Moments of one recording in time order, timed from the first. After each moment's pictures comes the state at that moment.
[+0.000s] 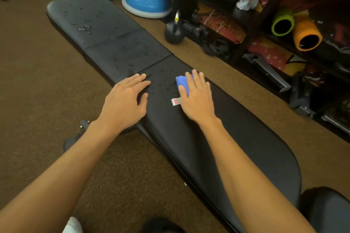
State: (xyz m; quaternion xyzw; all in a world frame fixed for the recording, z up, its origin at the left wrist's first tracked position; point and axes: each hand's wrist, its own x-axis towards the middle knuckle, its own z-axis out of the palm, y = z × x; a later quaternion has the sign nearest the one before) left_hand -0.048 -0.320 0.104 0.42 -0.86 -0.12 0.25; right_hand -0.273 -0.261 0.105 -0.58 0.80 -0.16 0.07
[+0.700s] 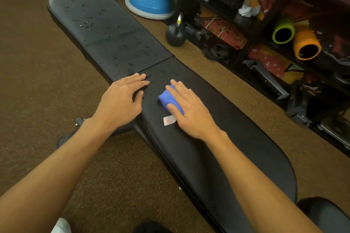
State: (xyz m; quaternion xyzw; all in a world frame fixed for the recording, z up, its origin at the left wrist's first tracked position) left_hand -0.046 -0.327 0.102 0.42 -0.84 -0.18 0.28; right_hand -0.275 -0.231 0.106 -0.74 0.65 -0.16 0.08
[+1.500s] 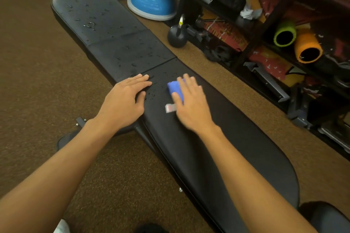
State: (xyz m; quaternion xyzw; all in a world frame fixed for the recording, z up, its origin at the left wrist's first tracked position) left_hand -0.046 -0.326 0.102 0.42 -0.84 -0.19 0.29; right_hand -0.260 -0.257 0.109 -0.64 0.75 -0.17 0.07
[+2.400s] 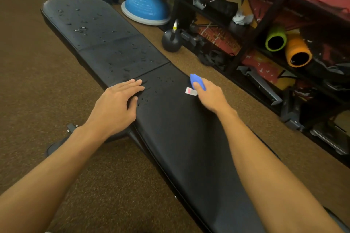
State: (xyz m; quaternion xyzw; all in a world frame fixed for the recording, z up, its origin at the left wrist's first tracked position) left_hand -0.043 -0.329 0.099 0.41 -0.85 -0.18 0.29; right_hand -0.362 -0.296 0.119 -0.52 0.81 -0.19 0.18
